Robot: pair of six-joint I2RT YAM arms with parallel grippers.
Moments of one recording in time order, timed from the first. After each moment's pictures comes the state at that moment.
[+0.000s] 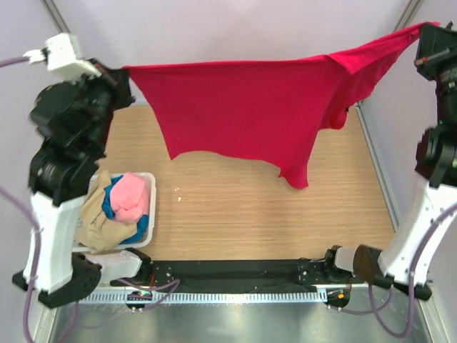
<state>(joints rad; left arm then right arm) -0.48 1.25 2.04 -0.66 -0.46 -0.28 -0.32 1.31 2.17 -0.52 -0.15 0.67</state>
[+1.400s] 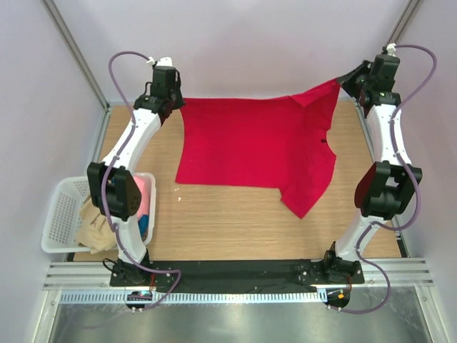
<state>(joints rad) -0.28 1.85 1.81 -0.50 -0.28 -0.31 -0.22 1.81 1.80 -0.35 -0.22 0.63</state>
